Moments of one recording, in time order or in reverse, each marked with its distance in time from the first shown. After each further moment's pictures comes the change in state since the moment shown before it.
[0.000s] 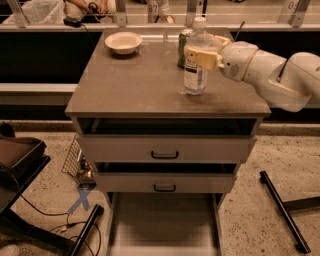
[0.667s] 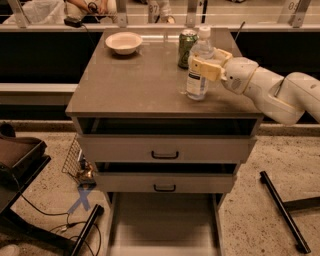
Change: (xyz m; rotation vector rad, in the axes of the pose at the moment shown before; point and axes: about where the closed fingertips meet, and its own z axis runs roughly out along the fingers) arm 0.043 -0.013 -0.017 0.001 -0.051 0.082
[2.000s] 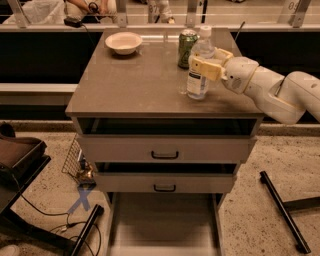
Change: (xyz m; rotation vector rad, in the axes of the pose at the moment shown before) arm -0.004 0.001 0.002 -0.002 -0.001 0.000
